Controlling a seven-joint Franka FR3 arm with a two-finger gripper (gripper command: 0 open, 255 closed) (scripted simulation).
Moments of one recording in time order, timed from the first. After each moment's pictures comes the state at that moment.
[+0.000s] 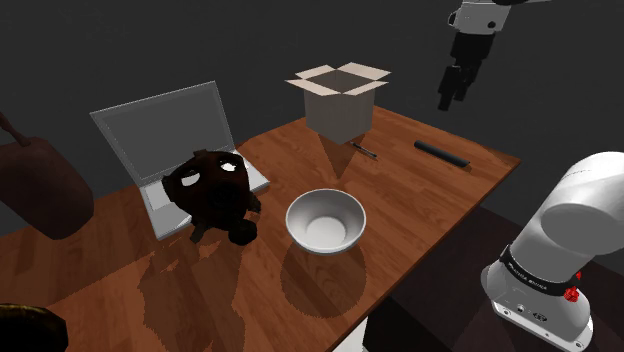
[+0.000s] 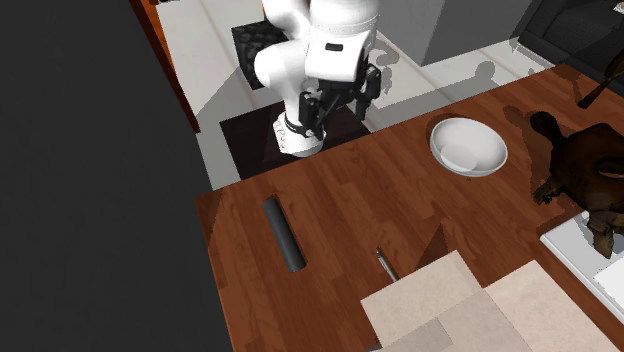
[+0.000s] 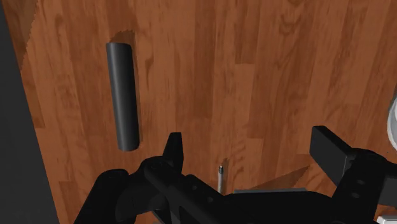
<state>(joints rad) -0.05 -0.76 -0.15 -2.43 -0.05 1.68 -0.20</state>
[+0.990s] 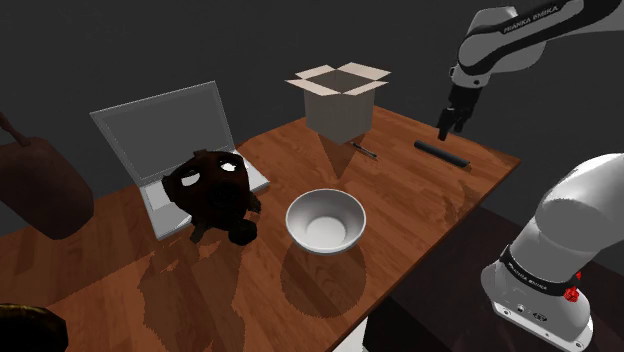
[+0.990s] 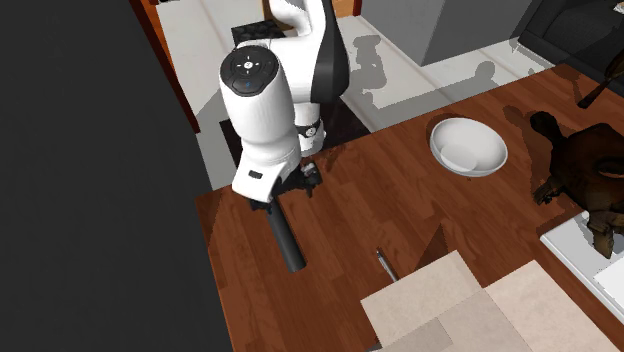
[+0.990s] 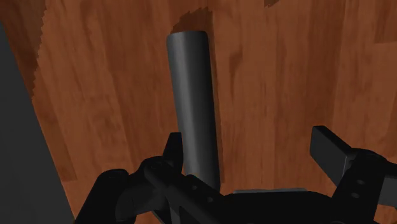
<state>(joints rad) -0.14 -0.45 -0.41 -2.57 -0.12 2.11 -0.36</state>
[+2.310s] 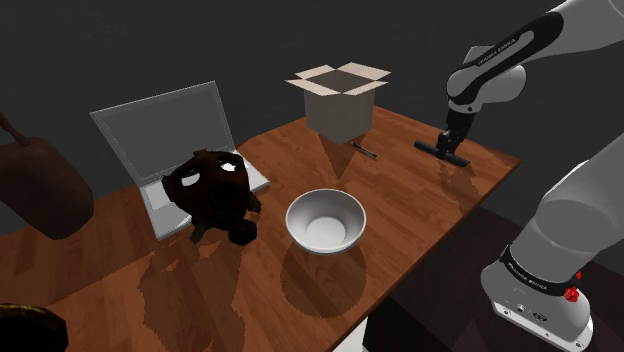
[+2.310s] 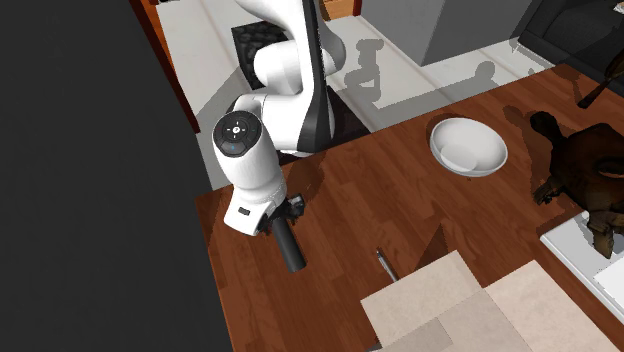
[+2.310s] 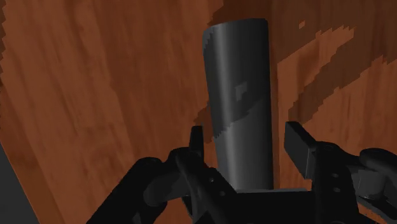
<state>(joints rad) -0.13 -0.23 -0.51 -2.62 -0.06 2.37 -0.46</state>
